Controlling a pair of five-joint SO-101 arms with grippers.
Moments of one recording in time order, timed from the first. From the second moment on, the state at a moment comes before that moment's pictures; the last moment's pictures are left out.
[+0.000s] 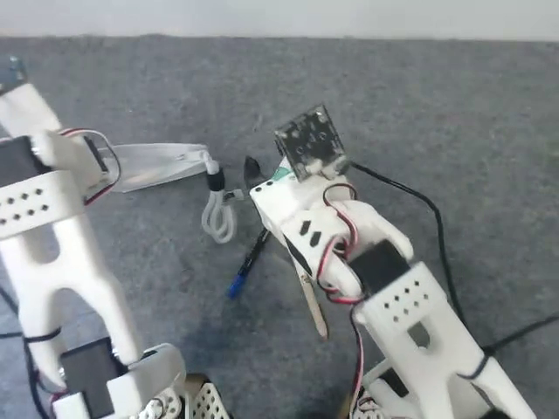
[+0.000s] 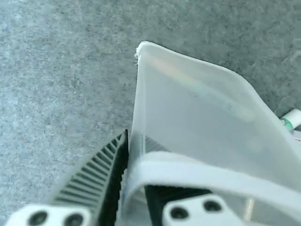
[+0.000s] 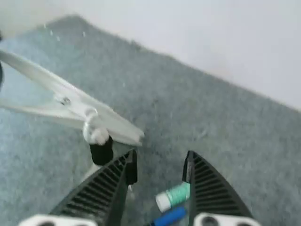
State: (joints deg) left arm -28.0 -13.1 -4.1 98.2 16.0; right arm -38.4 -39.2 35.3 39.6 -0.4
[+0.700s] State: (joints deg) left arm -28.6 -13.1 -4.1 98.2 16.0; right arm -29.1 -3.8 19.9 46.3 -0.6
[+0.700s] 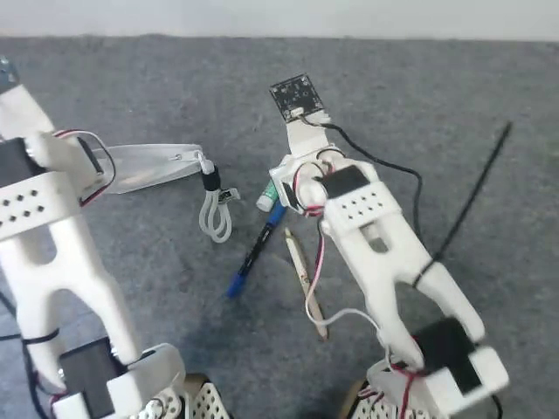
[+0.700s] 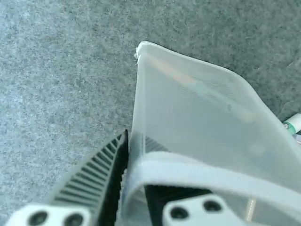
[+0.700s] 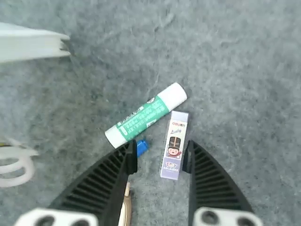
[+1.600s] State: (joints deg) left arm -28.6 -13.1 -4.1 98.2 16.0; right arm -25.8 29.0 -6.2 54.8 0.1
